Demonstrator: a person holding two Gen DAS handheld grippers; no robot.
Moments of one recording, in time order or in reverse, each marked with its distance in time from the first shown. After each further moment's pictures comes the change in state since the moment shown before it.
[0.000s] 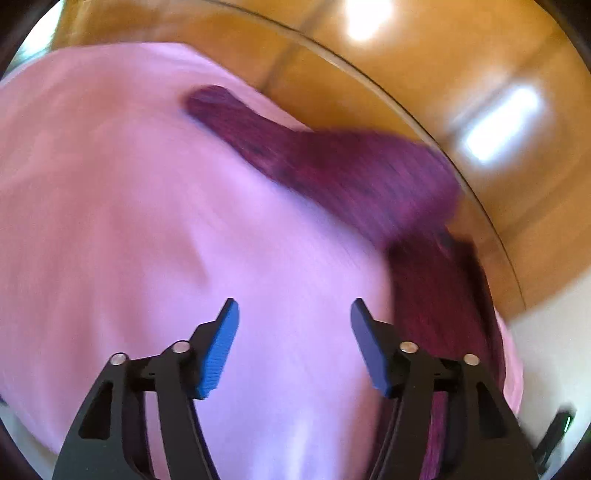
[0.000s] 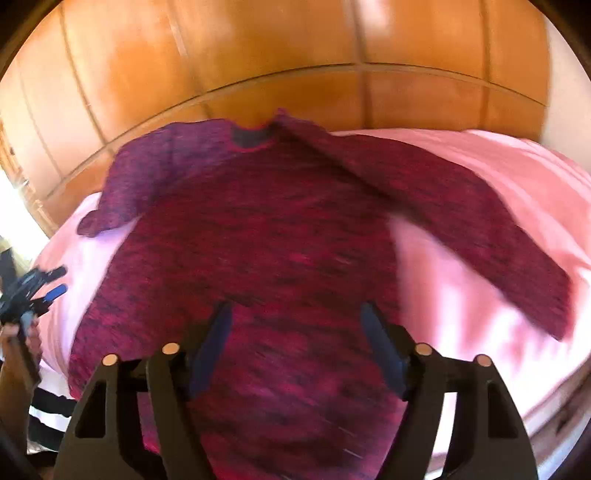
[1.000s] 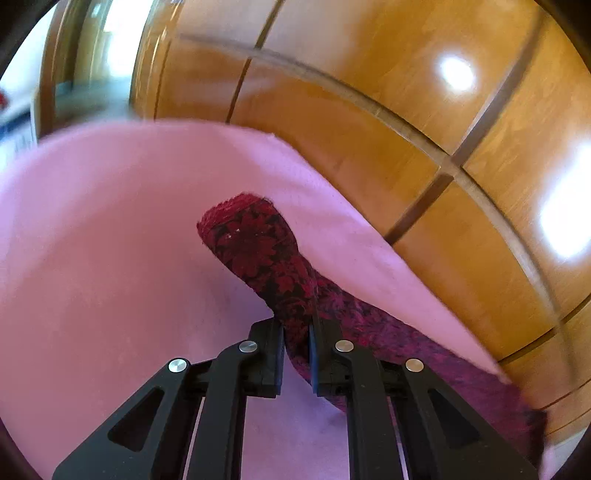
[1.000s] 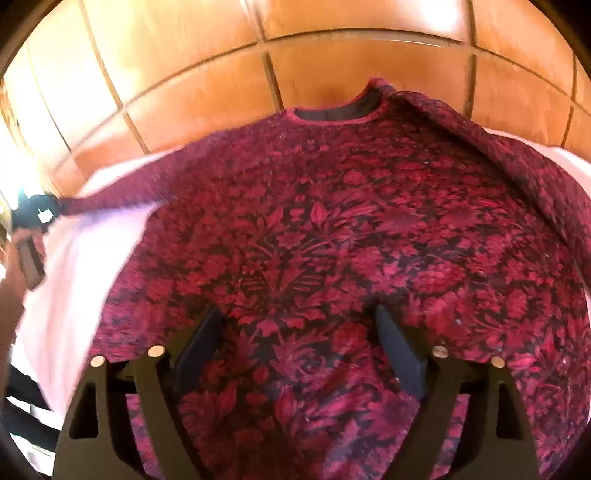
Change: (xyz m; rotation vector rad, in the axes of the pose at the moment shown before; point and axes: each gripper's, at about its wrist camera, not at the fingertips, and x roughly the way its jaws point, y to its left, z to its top) left arm 0.060 0.076 0.198 -0.057 -0.287 0.355; right arm 0.157 0.124 0.042 -0.091 0.072 0.045
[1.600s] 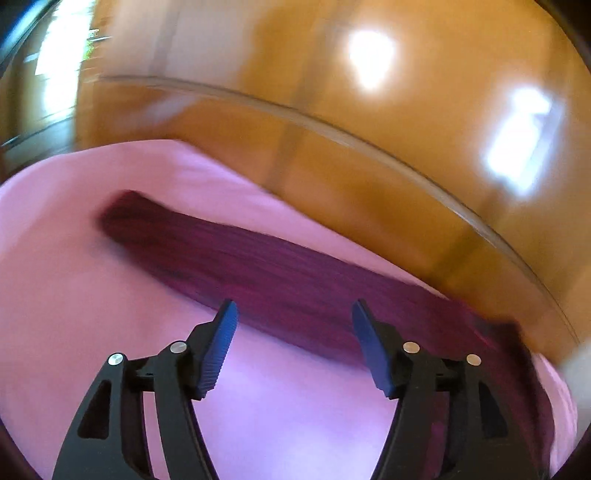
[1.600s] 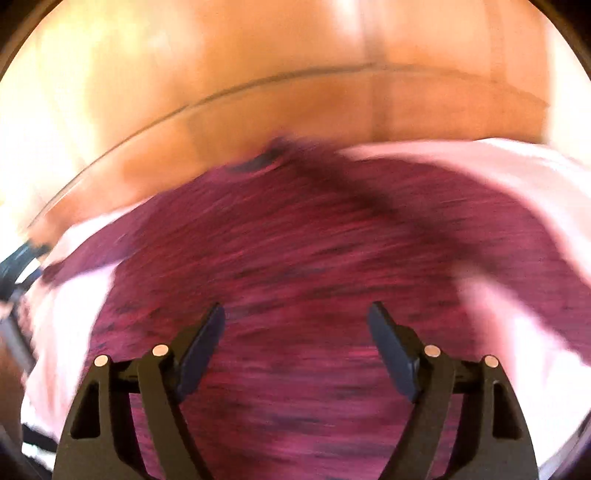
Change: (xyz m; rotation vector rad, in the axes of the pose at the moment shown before) left arm -0.115 -0.115 -0.117 0.223 0.015 -0.244; right arm -0.100 -0.099 -0.015 0.200 -0.167 -0.182
